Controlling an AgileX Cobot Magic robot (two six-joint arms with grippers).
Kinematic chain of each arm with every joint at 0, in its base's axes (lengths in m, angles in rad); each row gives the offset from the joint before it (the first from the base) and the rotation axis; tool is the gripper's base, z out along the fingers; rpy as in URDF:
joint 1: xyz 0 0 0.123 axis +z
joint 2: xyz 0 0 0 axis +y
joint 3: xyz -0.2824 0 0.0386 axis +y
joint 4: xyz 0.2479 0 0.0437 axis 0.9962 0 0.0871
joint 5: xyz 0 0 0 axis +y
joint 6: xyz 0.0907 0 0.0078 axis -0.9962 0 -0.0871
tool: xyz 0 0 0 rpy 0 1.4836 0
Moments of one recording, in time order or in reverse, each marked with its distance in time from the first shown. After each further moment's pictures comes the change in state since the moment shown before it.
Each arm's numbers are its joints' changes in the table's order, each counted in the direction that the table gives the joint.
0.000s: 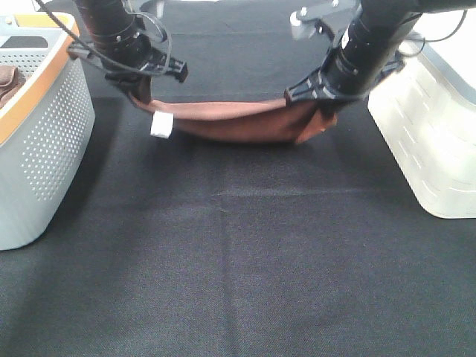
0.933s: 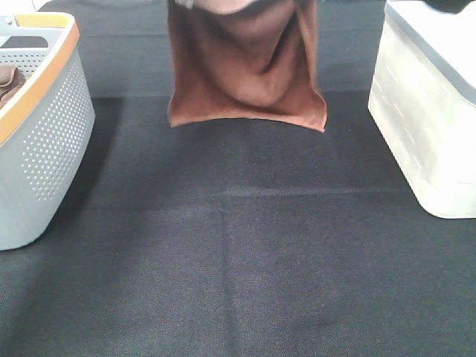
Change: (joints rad) left arm 0.000 -0.019 0.000 0.320 -0.903 -0.049; right arm -0.129 -0.017 0.000 -0.494 -0.833 -0.333
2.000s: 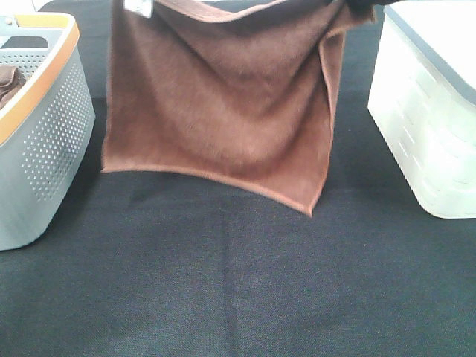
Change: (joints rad) left arm -0.070 -0.359 -0.002 -0.324 0.847 -0.034; right arm 0.245 -0.464 0.128 0.340 0.792 0.325
